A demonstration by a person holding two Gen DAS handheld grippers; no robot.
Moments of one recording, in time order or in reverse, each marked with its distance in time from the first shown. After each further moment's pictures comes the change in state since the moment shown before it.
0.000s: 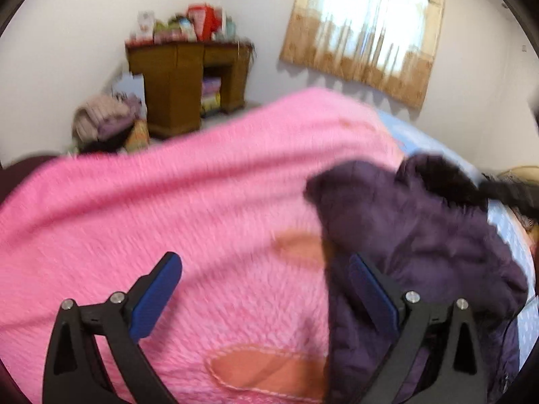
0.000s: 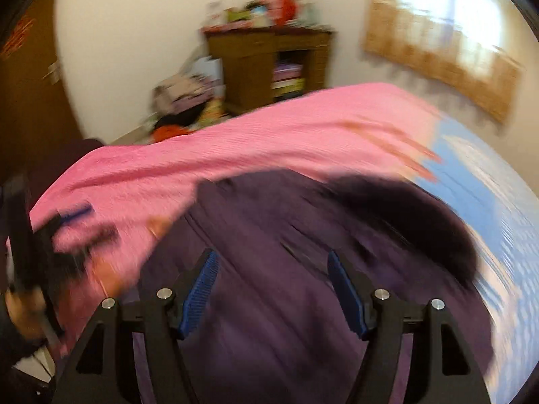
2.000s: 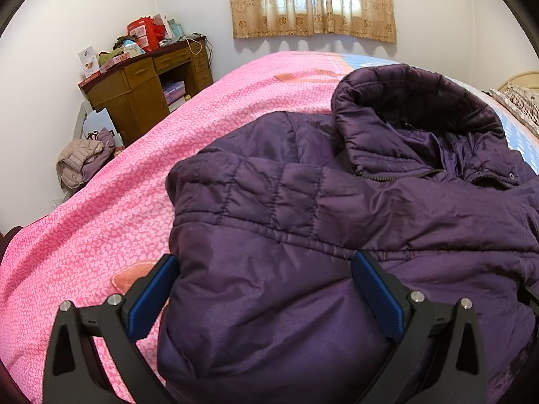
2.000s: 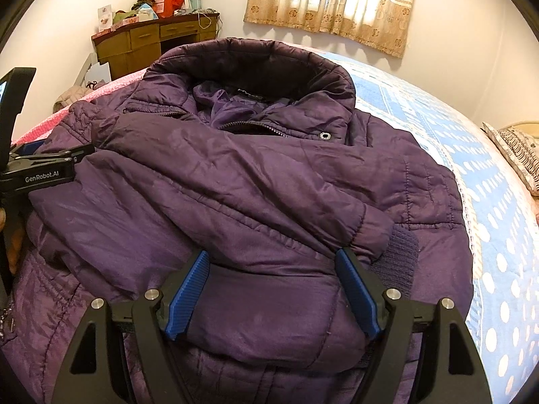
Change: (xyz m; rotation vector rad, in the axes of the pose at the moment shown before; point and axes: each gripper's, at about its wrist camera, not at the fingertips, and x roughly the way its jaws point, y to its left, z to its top) left arm 0.081 -0.124 -0.015 0.304 0.125 0.084; right arm 0.043 -0.044 -0.130 0.194 0.053 -0.297
